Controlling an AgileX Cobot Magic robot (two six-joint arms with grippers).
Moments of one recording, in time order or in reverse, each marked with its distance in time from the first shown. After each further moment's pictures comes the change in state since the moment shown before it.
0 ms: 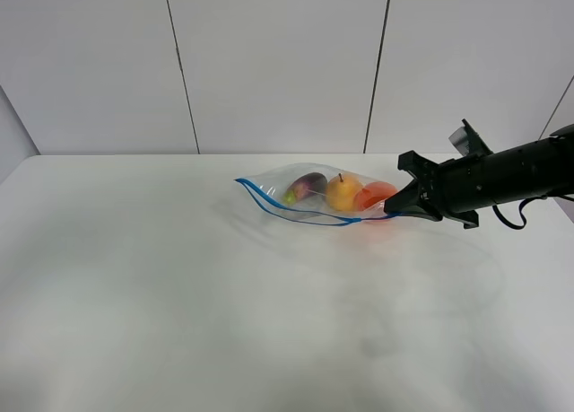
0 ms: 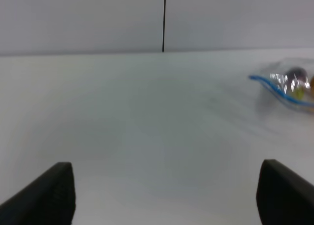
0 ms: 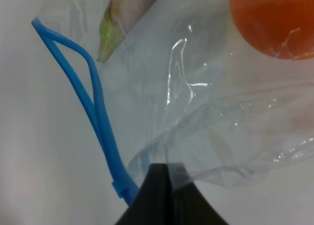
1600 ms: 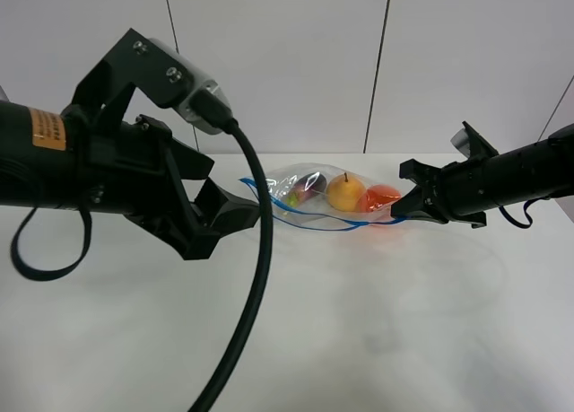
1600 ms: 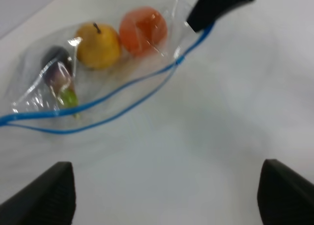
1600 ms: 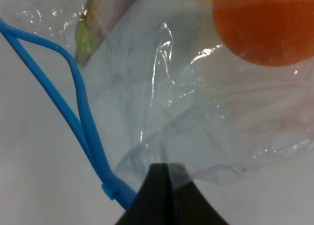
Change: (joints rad) left arm -0.736 0.876 -0.167 -0.089 -0.480 0.214; right arm 0.000 0.000 0.000 -0.074 -0.051 0.003
